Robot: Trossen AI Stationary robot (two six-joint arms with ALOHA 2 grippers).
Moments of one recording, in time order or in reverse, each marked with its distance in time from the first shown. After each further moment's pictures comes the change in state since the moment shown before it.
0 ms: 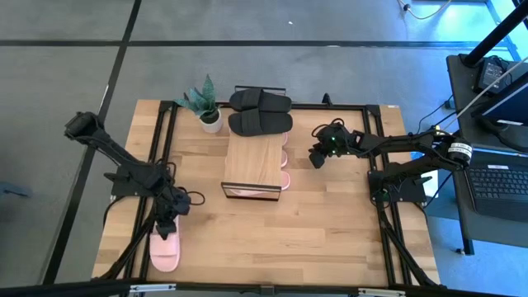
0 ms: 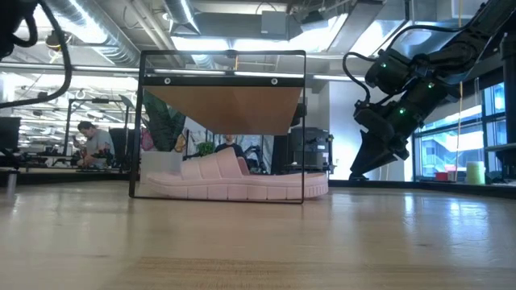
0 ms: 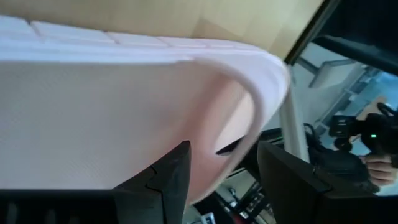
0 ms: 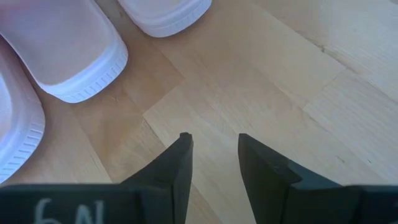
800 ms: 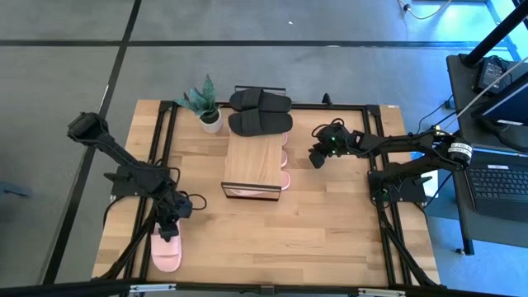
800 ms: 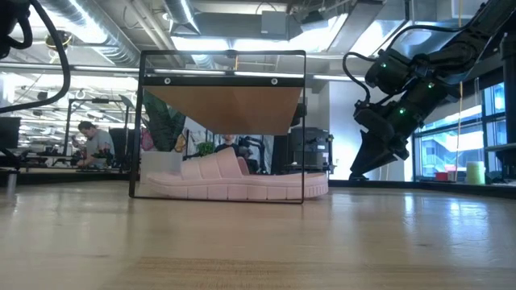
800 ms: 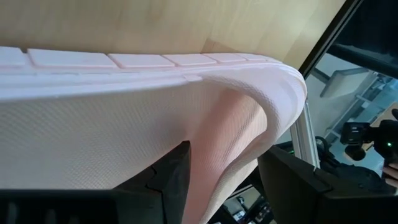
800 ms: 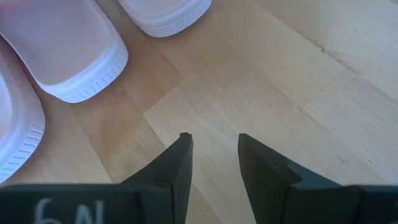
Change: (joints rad) left arm -0.030 0.092 0.001 0.081 -0.066 -0.006; right arm 0.000 0.000 0.000 0.000 0.000 0.000
